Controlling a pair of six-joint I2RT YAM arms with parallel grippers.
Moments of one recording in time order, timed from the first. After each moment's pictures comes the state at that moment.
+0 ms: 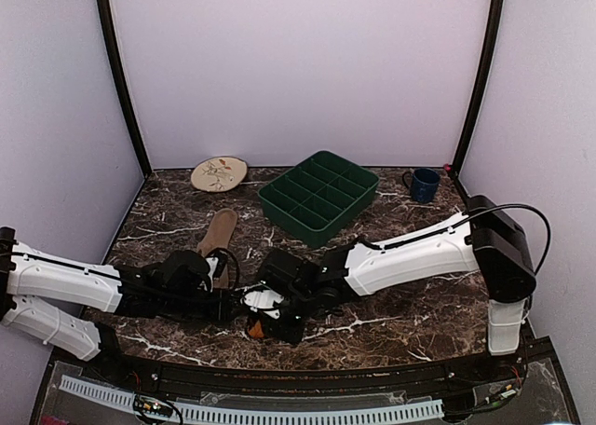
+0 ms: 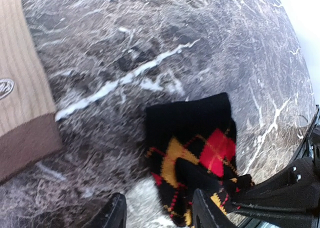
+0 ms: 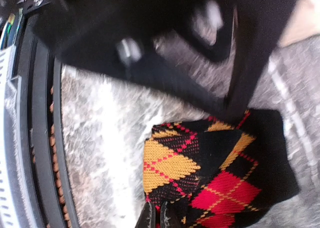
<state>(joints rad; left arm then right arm) -0.98 1.21 0.45 -0.07 -0.02 -0.80 1.28 1.99 1.37 -0.43 -0.10 -0.09</state>
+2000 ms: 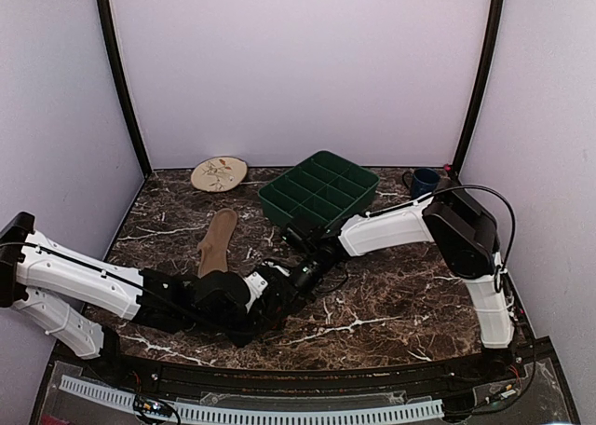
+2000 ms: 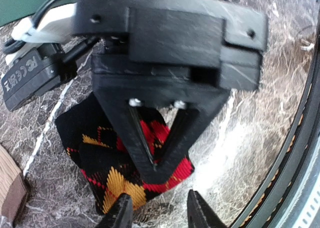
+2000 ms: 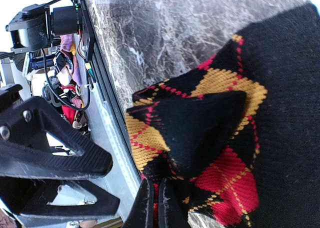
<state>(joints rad) -1.28 1.36 0.66 -0.19 -0.26 -0.41 0.98 2.20 1.49 -0.45 -0.95 0.45</state>
